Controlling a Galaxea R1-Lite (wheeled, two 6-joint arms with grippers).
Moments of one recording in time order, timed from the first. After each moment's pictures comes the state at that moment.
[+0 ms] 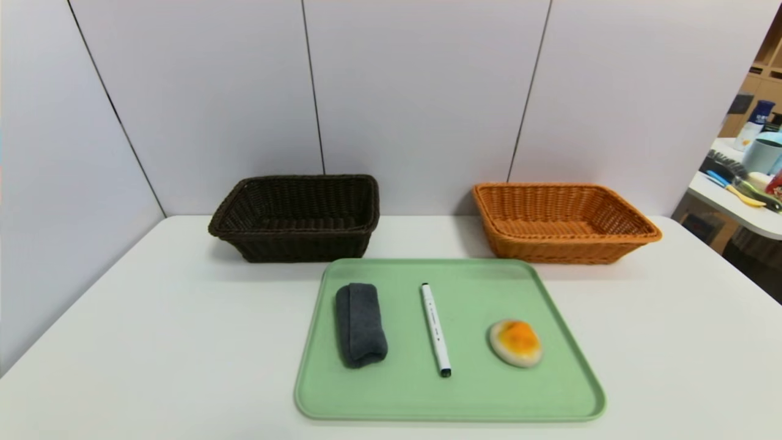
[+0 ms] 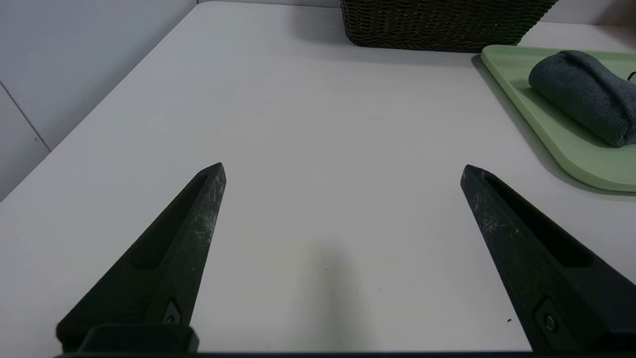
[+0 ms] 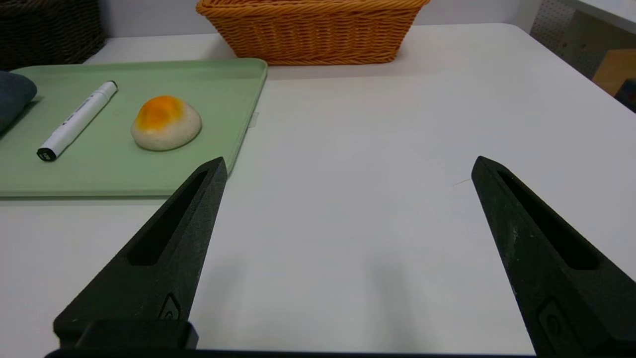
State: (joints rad) left arm -0.01 0.00 0.00 0.00 0.03 -0.07; right arm 0.01 0.00 0.00 0.00 0.00 0.03
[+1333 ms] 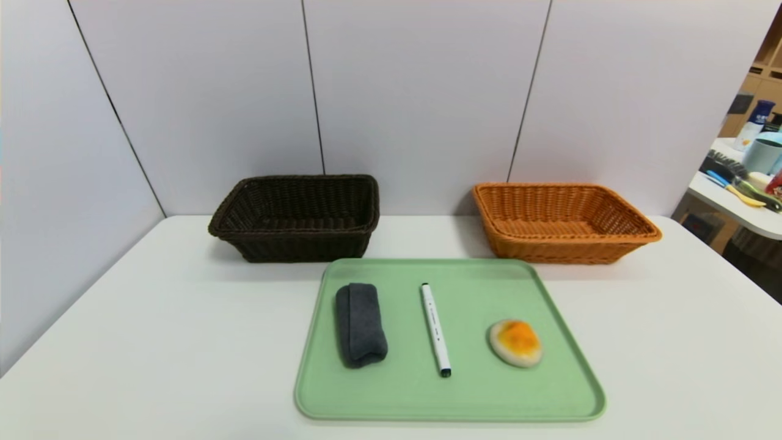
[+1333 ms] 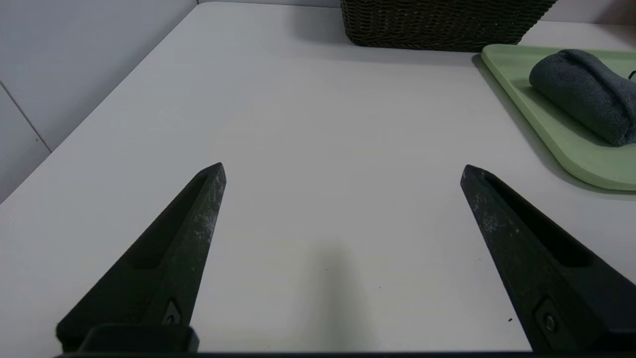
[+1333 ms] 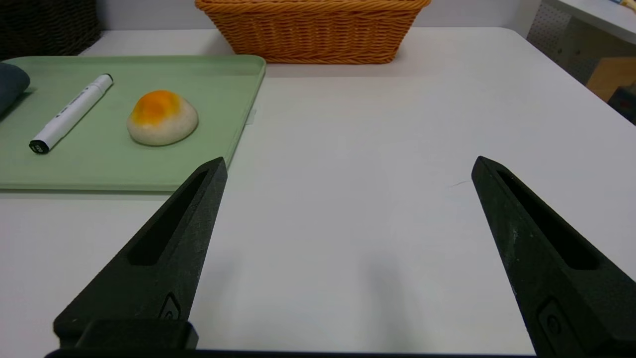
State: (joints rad) left arm -0.01 0.00 0.00 0.00 0.03 -0.07; right arm 0.01 0.00 0.00 0.00 0.00 0.00
